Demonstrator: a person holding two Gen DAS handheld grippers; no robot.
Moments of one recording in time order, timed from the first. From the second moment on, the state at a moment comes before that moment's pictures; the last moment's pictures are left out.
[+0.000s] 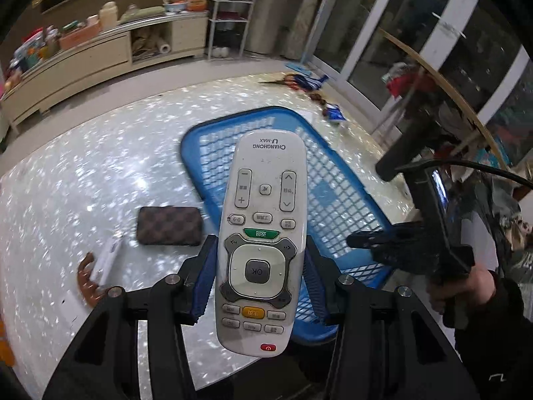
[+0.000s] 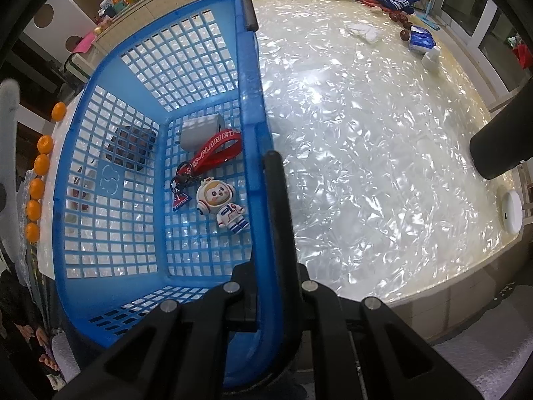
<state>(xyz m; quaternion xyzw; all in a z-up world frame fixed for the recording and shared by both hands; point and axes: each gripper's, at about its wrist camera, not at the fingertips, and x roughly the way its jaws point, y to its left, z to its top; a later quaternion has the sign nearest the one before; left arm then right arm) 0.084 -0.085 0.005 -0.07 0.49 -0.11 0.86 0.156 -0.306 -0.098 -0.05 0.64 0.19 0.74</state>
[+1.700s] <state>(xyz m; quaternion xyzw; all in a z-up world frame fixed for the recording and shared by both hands) 0.161 -0.180 -0.080 0.10 0.60 -0.14 0.78 0.160 -0.314 -0.099 -0.03 0.64 0.21 0.74</state>
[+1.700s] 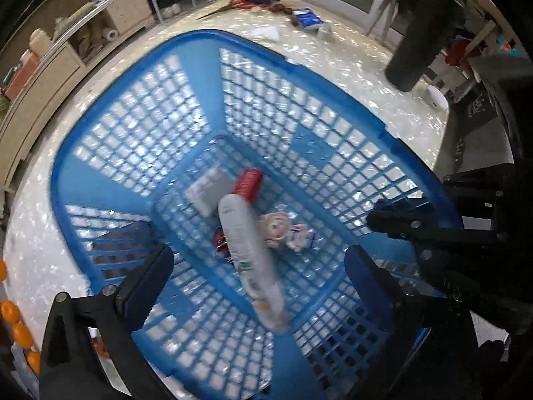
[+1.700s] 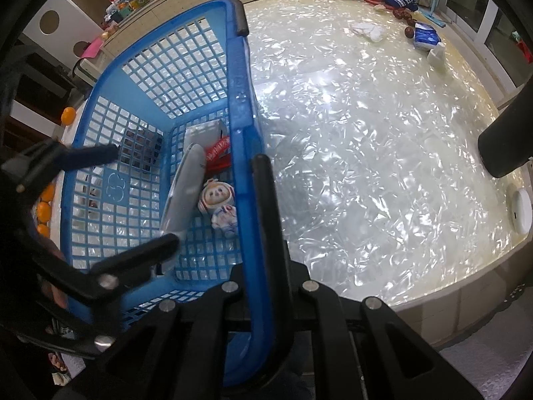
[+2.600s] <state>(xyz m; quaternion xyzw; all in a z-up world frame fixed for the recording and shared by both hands) 0.086 0.040 -0.049 -0.03 0.59 -0.01 0.80 0.161 -0.310 -0.102 -0.04 0.64 0.21 0.74</state>
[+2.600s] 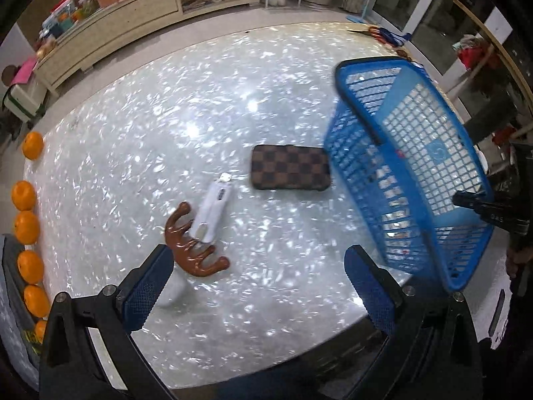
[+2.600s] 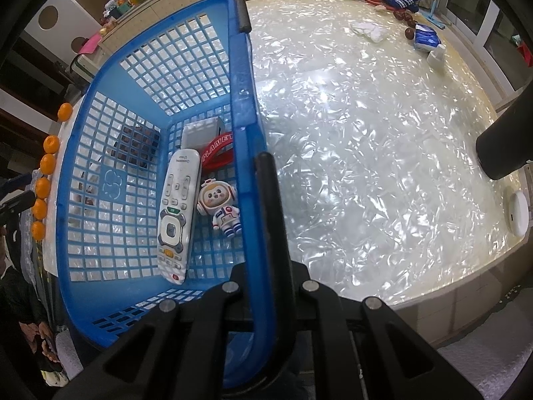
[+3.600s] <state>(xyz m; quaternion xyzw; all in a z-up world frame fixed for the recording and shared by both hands) 0.134 0.047 -0.143 0.16 0.58 -0.08 0.80 0.160 -0.306 -0.106 -0.05 0.65 0.19 0.74</state>
